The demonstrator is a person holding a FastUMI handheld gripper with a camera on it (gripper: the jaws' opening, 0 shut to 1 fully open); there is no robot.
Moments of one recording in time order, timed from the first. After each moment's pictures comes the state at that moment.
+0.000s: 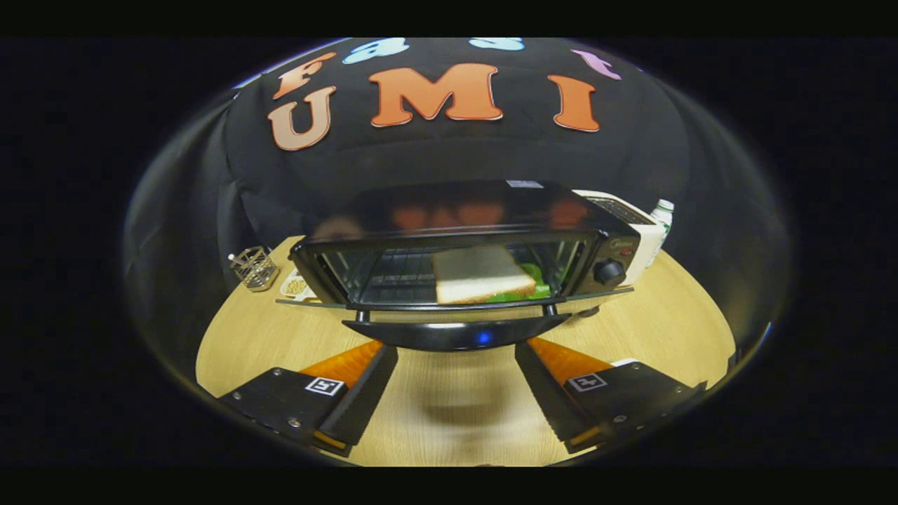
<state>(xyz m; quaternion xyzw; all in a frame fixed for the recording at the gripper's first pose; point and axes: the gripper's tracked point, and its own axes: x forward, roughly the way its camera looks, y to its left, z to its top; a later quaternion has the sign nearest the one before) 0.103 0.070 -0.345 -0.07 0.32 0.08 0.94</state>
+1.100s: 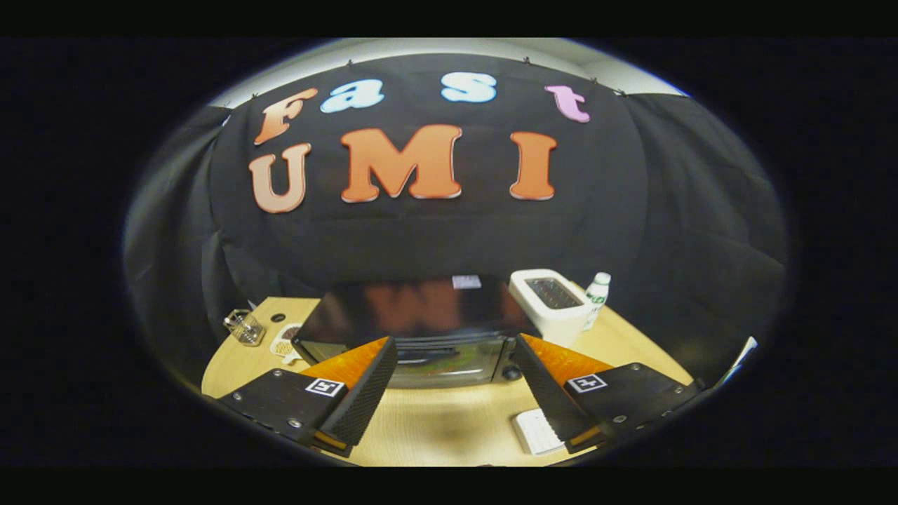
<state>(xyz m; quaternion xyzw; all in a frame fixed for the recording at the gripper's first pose) 0.107 0.020 -0.152 -0.07 0.15 0.03 0.99</state>
